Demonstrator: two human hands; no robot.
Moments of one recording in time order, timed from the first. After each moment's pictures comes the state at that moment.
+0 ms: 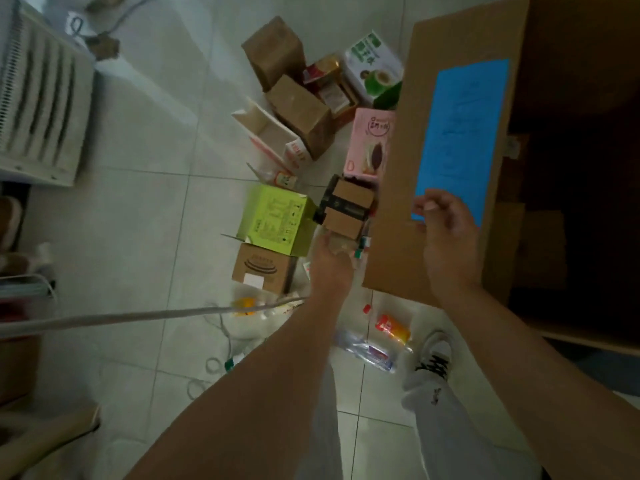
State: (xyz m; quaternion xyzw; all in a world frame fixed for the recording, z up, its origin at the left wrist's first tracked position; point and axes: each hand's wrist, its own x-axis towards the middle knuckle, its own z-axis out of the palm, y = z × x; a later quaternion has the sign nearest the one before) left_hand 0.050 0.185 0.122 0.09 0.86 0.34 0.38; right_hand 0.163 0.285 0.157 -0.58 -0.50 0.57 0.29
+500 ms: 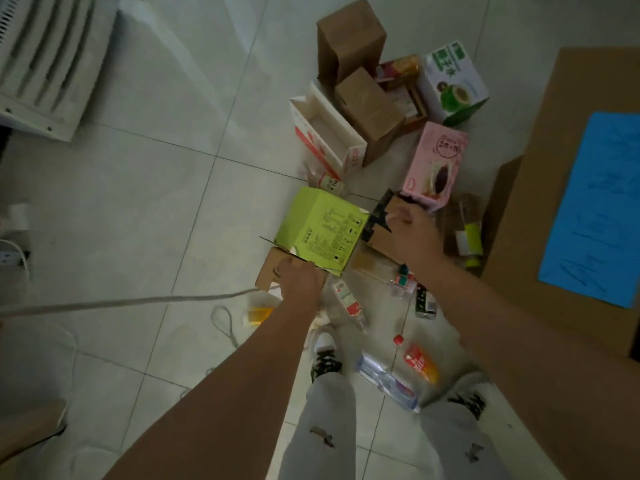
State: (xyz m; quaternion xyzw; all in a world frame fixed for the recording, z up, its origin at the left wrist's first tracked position) left_hand -0.156 0.096 0.033 -0.23 0.80 0.39 0.40; right_hand -0.067 0.258 0.054 -0.57 -0.64 0.51 0.00
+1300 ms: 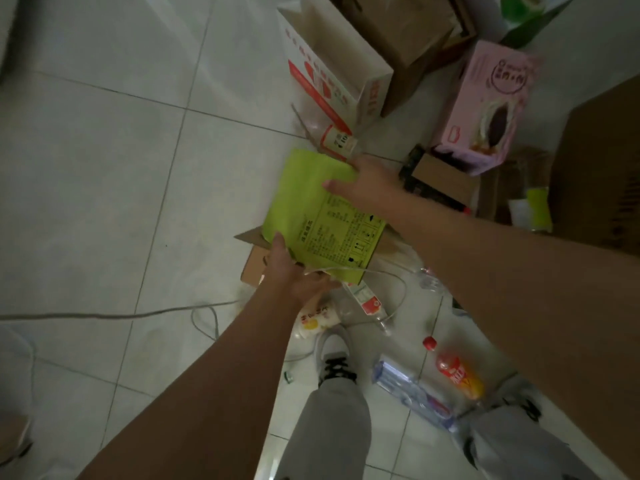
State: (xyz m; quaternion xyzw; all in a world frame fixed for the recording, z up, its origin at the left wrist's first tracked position) left_hand -0.184 0.078 -0.128 -0.42 0.45 0.57 0.54; right_hand -0.158 0.262 -0.144 -0.44 -0.75 0.46 -0.17
